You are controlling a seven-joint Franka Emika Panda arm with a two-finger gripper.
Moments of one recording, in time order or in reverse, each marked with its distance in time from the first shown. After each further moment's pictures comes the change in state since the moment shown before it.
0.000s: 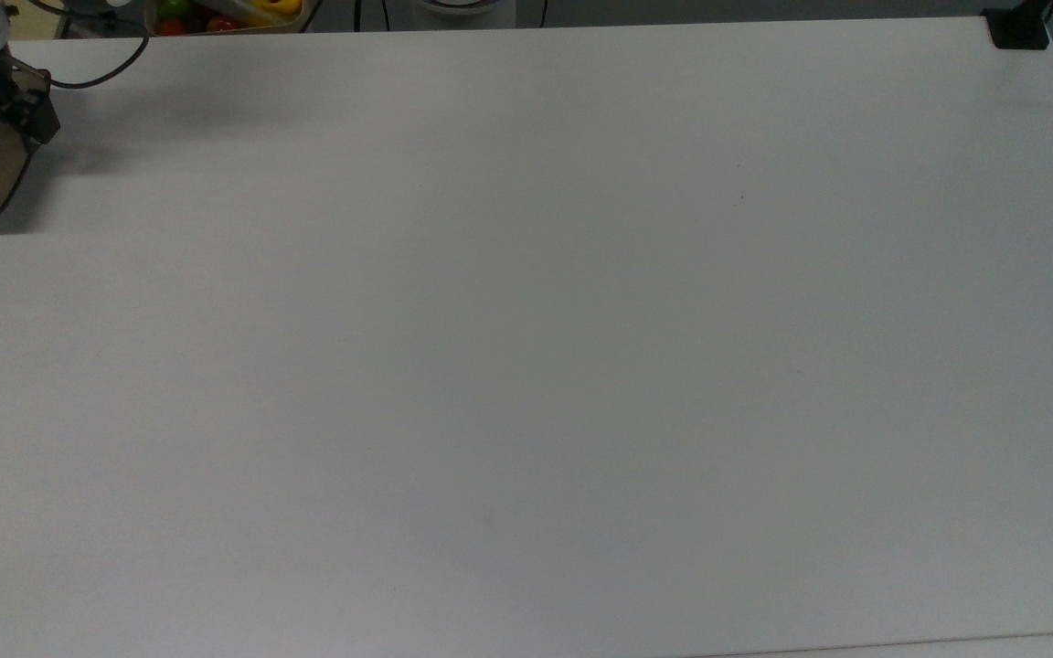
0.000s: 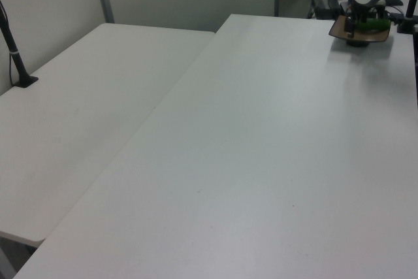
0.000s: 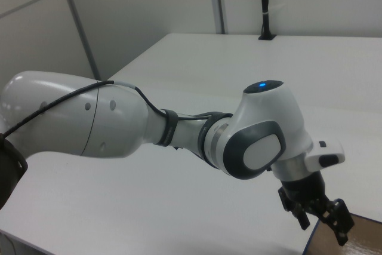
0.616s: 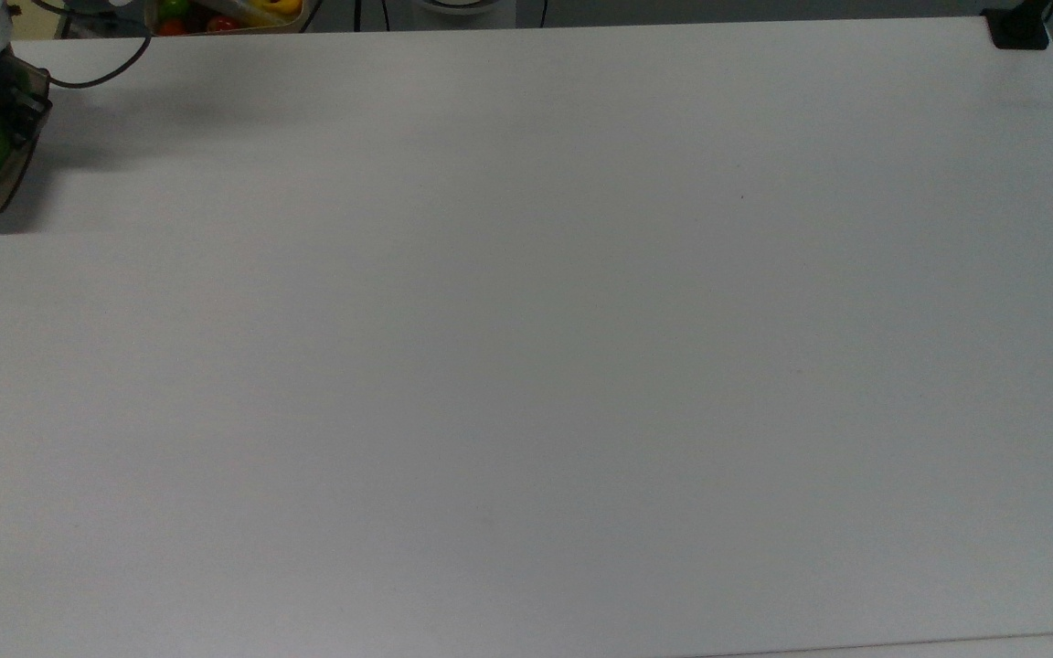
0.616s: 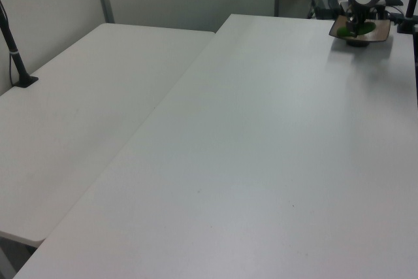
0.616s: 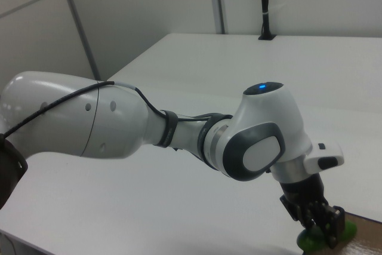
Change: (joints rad) arm 0.000 -0.001 0.000 -0.009 0.000 -0.003 0.000
